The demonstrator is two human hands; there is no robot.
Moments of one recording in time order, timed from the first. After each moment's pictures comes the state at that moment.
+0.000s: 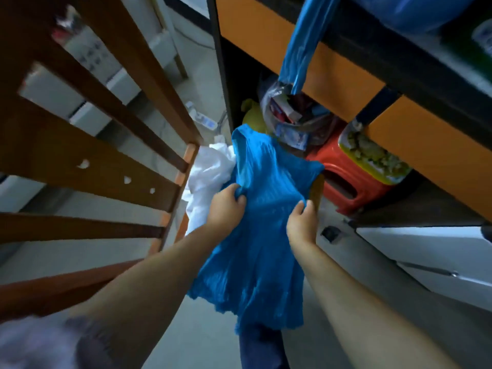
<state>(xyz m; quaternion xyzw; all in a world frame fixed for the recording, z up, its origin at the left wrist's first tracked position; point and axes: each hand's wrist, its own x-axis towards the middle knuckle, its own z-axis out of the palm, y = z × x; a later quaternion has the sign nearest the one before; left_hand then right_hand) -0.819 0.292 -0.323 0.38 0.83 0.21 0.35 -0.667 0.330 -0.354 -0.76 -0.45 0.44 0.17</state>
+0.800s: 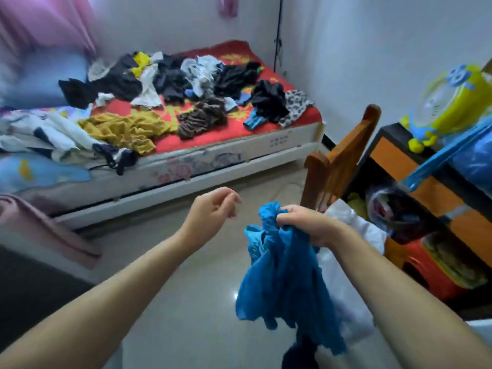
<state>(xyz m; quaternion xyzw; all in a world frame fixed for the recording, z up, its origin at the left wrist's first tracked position) -0.944 -0.212 0.025 0.34 0.78 0.51 0.15 -0.826 -0.027 0.024 -0.20 -0.65 0.71 -0.18</state>
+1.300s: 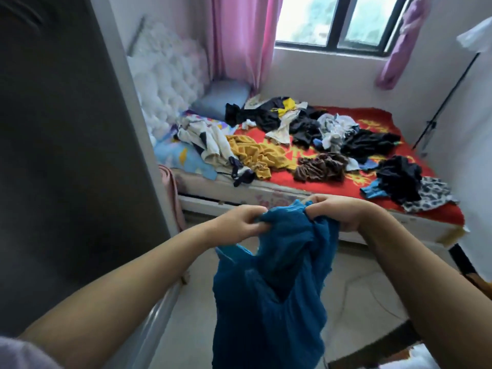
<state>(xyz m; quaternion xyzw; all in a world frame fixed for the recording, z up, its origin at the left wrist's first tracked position) -1.008 -0.386 0.098 0.32 0.80 0.47 0.18 -1.014 -0.151 0.142 0.09 -0.73 0.54 -0.41</state>
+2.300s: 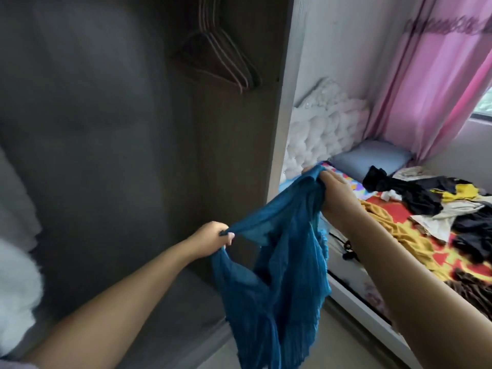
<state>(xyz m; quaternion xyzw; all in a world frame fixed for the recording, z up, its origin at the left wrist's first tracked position) -1.004 -0.582 0.097 -0.19 0.90 0.39 -0.03 -1.167 -0.383 0.185 0.24 -0.60 0.74 -0.20</state>
